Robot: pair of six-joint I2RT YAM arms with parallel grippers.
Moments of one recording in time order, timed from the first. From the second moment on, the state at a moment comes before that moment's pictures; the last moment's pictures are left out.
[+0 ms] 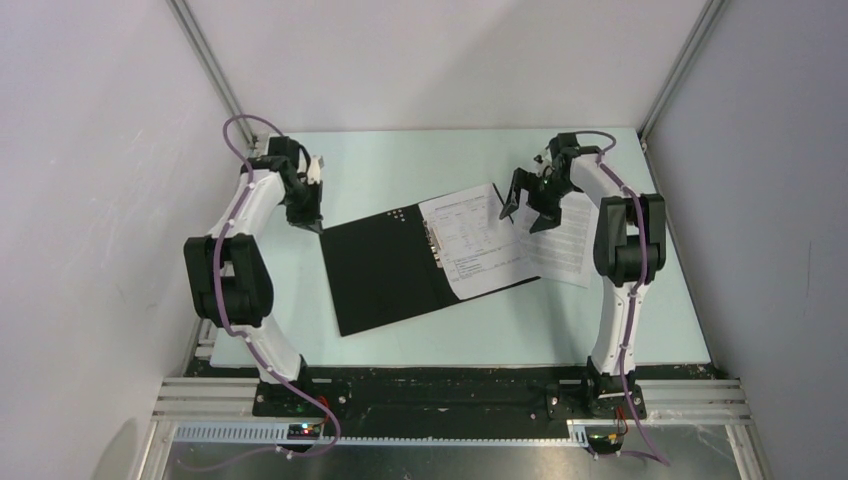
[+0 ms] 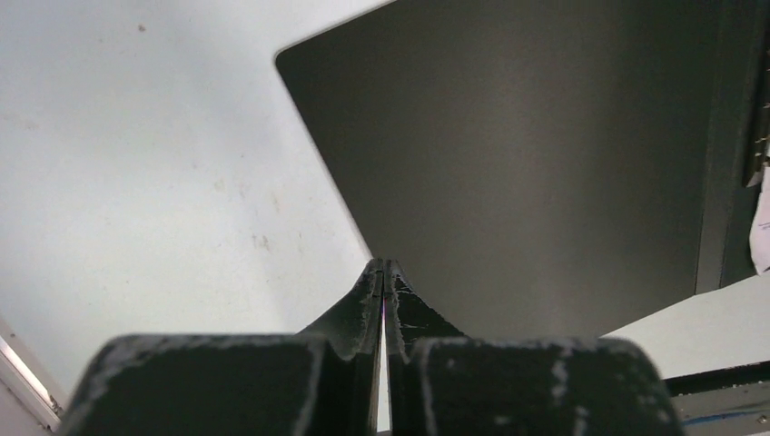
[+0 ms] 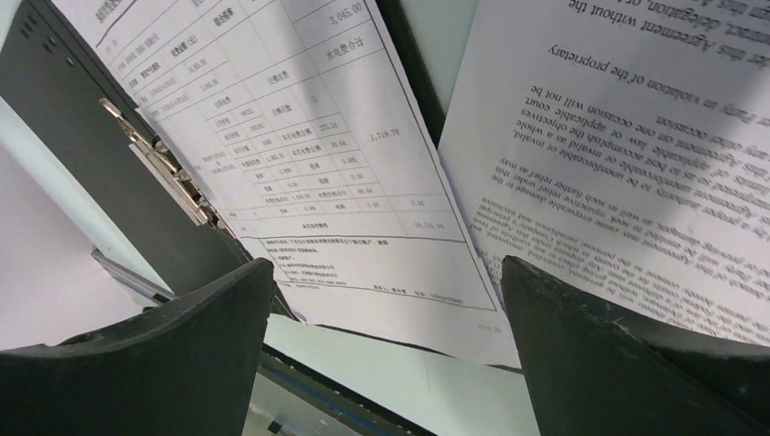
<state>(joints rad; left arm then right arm) 0.03 1.77 1.46 -0.94 0.16 0.02 0.10 2.16 1.72 -0.89 -0.49 0.32</state>
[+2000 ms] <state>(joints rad) -0.74 2.66 2.34 -0.22 0.27 -0.79 -0.40 2.12 1.58 -0.91 -0.60 0.06</state>
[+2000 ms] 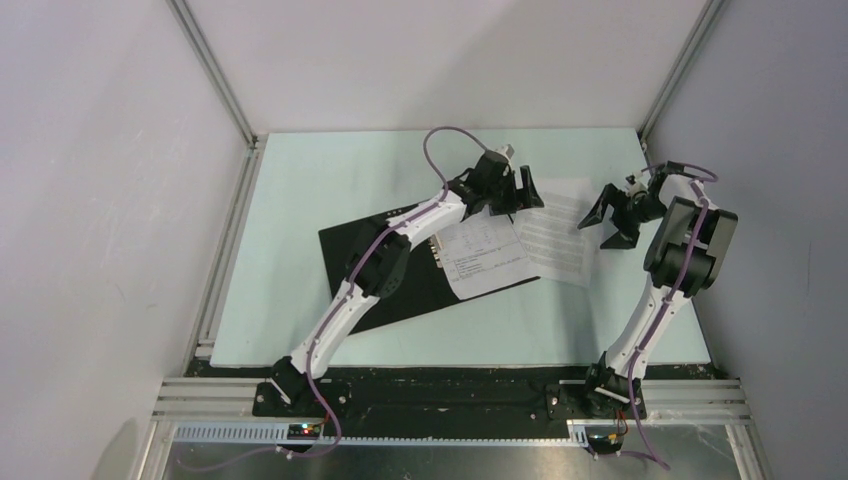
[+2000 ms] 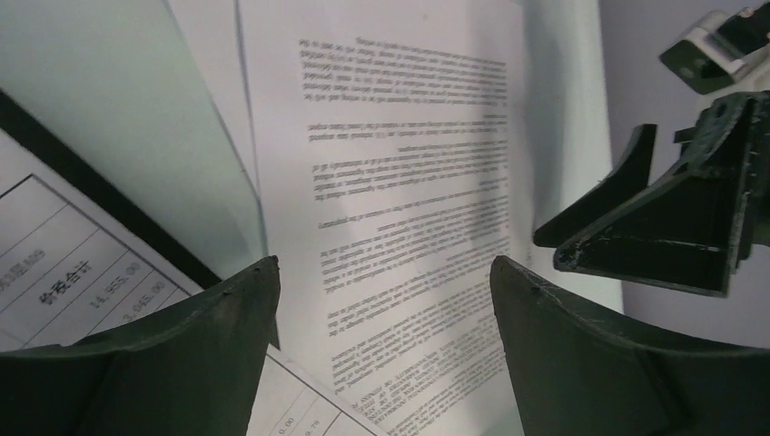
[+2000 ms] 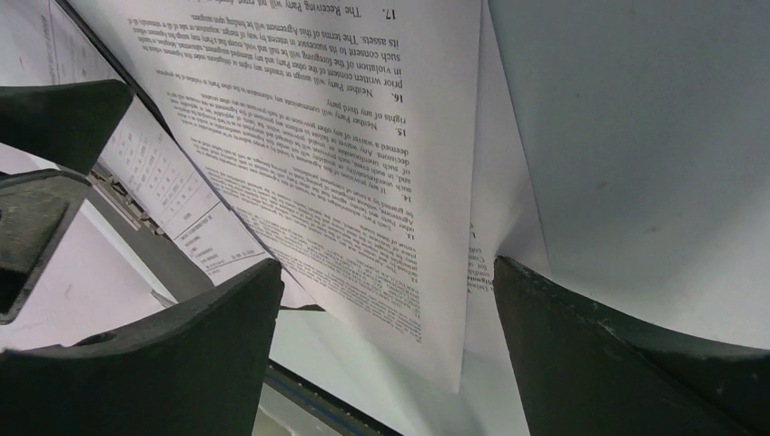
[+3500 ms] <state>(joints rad) -0.77 2.67 2.33 -0.31 0.22 -0.92 -0.37 2.27 1.67 -0.91 -1.18 0.12</state>
